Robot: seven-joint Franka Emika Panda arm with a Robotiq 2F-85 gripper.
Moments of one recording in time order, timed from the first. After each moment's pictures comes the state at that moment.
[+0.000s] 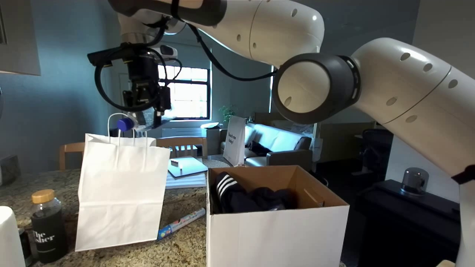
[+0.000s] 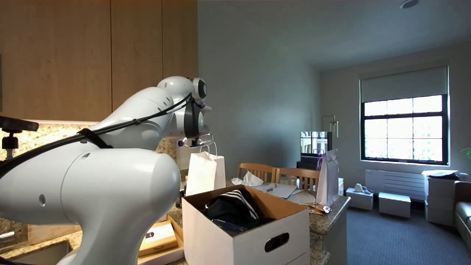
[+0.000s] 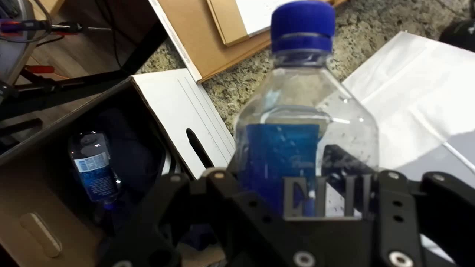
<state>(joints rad) 0.62 0.93 0.04 -0.34 0.01 1.17 1.52</state>
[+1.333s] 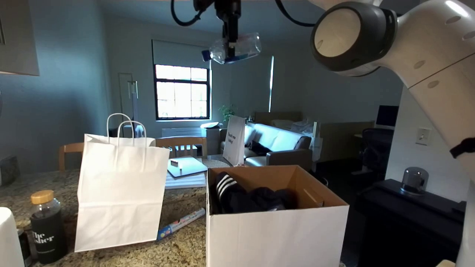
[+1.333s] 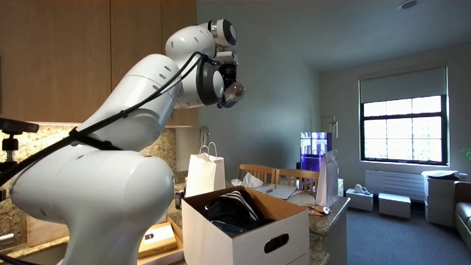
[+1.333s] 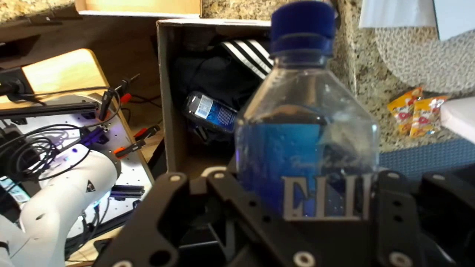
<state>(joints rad) 0.32 0.61 -0.02 -0.34 0.00 0.90 2.21</state>
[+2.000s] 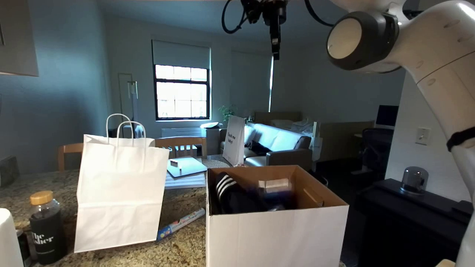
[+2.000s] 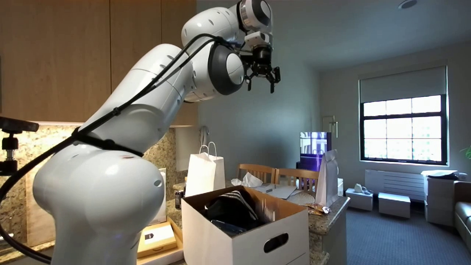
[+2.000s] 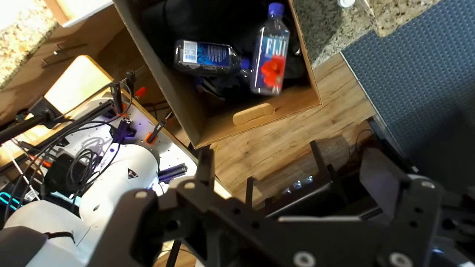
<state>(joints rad) 0.05 0.57 -0.05 -0.34 0.01 0.79 2.35</state>
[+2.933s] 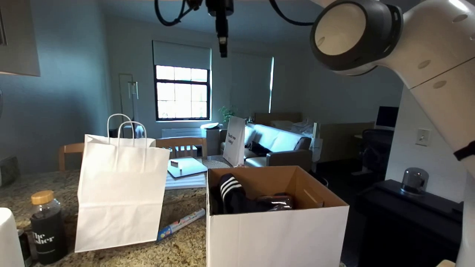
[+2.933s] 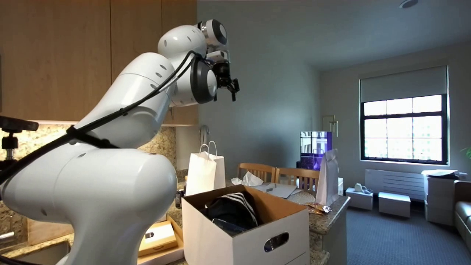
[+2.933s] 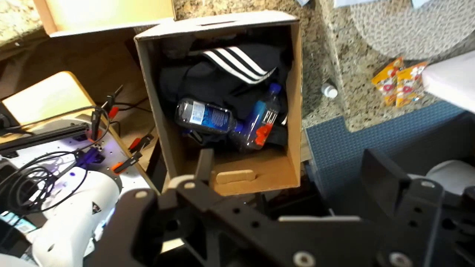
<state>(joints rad) 0.43 0.61 -0.05 -0.35 -0.11 0.95 2.37</state>
